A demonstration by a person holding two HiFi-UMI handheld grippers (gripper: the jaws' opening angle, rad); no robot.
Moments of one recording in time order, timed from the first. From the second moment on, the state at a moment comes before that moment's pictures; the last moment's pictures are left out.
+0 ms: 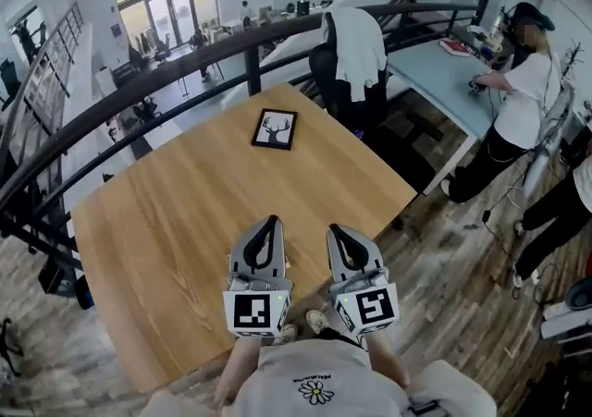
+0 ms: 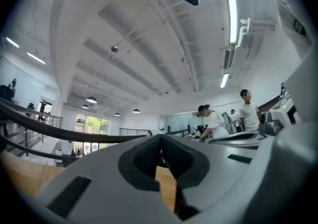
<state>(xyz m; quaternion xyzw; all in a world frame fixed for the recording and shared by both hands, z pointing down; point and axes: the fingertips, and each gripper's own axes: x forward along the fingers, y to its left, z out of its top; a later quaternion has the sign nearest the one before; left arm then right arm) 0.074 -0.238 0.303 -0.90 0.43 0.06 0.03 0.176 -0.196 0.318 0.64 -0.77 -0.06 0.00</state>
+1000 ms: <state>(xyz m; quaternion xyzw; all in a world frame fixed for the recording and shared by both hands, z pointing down) 0.036 -0.272 0.400 -0.85 0.51 -0.02 -0.13 0.120 -0.232 0.337 0.48 -0.87 -0.02 -0.01</state>
